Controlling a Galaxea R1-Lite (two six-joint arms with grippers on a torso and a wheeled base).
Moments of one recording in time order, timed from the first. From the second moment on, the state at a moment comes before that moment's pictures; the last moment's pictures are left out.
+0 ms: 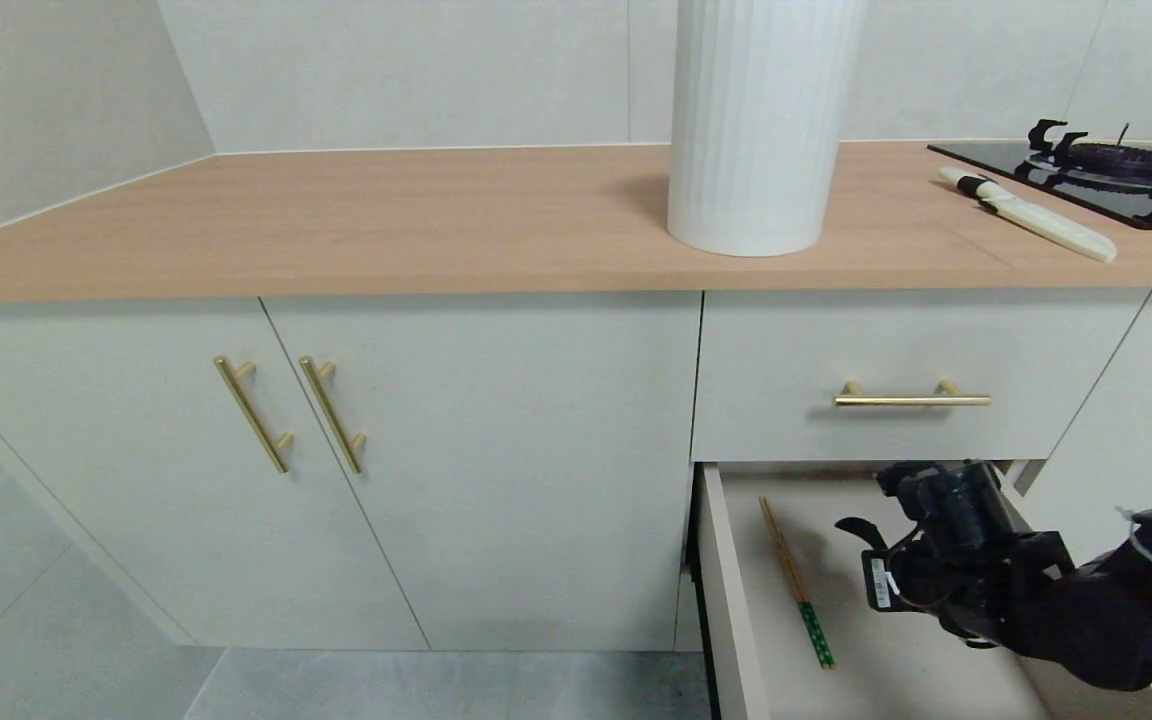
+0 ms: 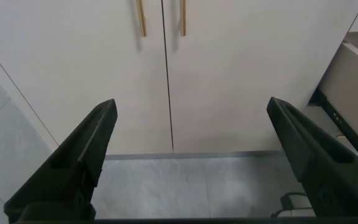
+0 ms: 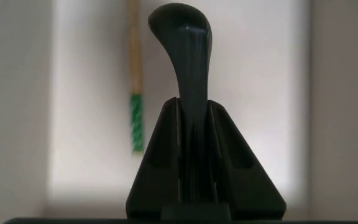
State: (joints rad) left arm 0.00 0.00 0.00 0.00 -0.03 0.01; right arm 0.37 2.01 -0.57 -0.66 -0.35 0.24
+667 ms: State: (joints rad) left arm 0.00 0.00 0.00 0.00 -0.03 0.01; right arm 0.34 2.30 -0.56 -0.91 -0.39 0.23
